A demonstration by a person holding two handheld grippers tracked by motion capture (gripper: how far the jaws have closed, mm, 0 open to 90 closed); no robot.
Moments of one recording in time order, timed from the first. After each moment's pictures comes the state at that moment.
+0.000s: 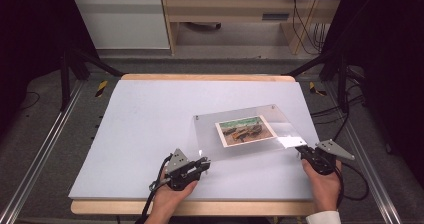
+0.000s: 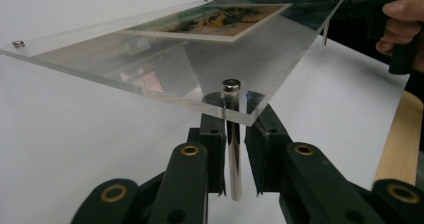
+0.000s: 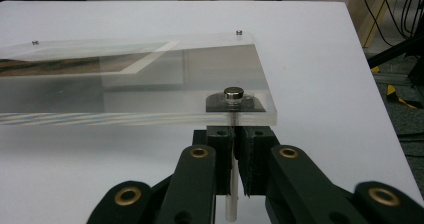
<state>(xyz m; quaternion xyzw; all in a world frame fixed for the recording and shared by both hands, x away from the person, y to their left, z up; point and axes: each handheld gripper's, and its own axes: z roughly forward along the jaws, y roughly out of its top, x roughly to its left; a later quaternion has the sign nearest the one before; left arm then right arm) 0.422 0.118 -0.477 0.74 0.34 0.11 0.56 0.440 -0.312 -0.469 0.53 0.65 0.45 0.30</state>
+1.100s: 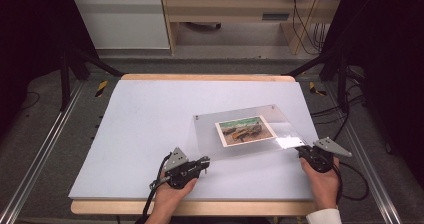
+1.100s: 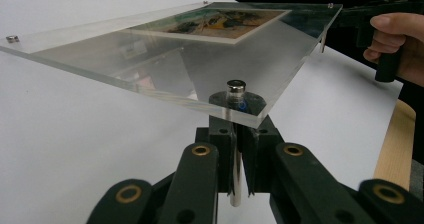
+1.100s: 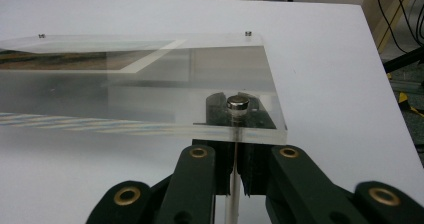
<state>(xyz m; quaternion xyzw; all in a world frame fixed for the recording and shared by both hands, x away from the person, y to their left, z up) 0.426 0.115 -0.477 0.74 0.35 0.10 0.56 0.449 -0.313 -0.474 0.51 0.66 0.46 0.29</state>
